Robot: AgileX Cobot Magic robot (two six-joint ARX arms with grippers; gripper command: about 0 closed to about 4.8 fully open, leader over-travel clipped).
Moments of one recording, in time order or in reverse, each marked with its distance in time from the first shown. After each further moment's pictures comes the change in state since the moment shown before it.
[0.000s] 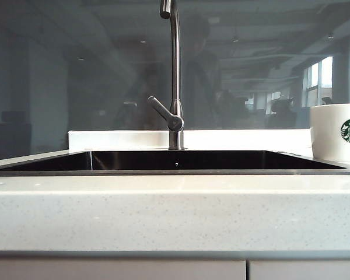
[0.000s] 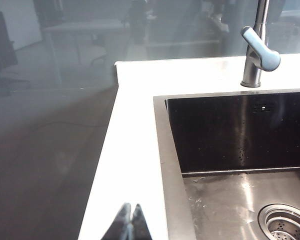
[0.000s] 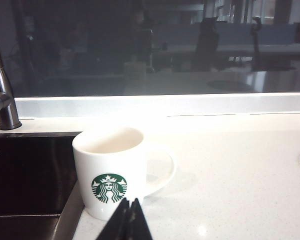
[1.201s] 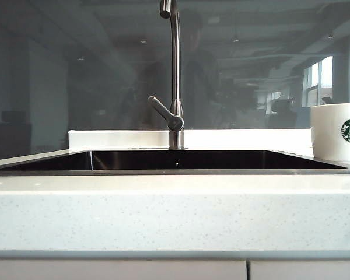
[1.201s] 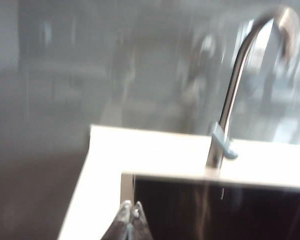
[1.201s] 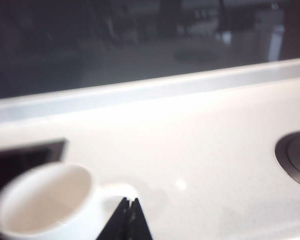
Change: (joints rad) left arm 0.000 0.350 0.173 0.357 0.063 -0.194; right arm -0.067 0.728 0.364 0.174 0.079 0.074
